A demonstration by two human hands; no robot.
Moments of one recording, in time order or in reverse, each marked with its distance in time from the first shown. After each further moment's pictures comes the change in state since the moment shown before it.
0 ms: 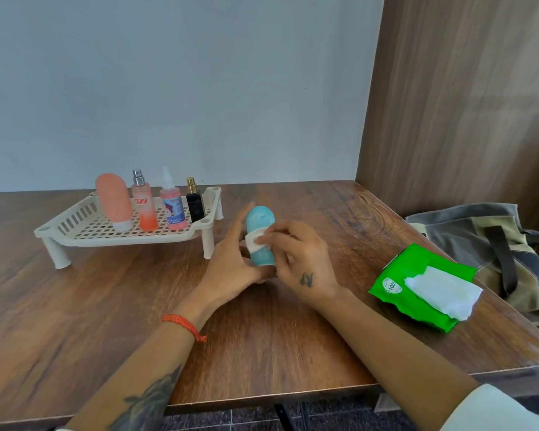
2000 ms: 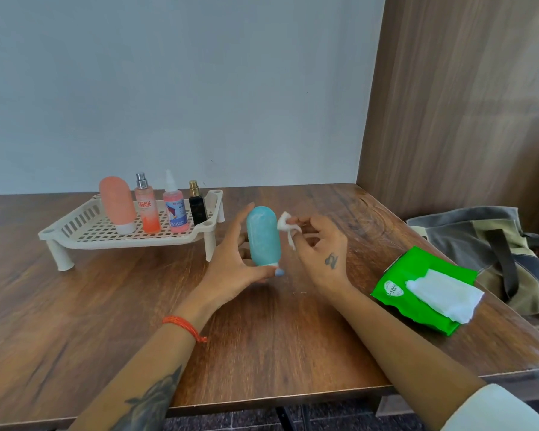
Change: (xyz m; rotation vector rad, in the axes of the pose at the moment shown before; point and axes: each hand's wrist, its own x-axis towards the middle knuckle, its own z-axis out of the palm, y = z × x) left_hand -0.001 0.001 -0.004 -0.060 -0.019 0.020; right_hand 0.007 0.008 -0.004 0.158 0.183 0.536
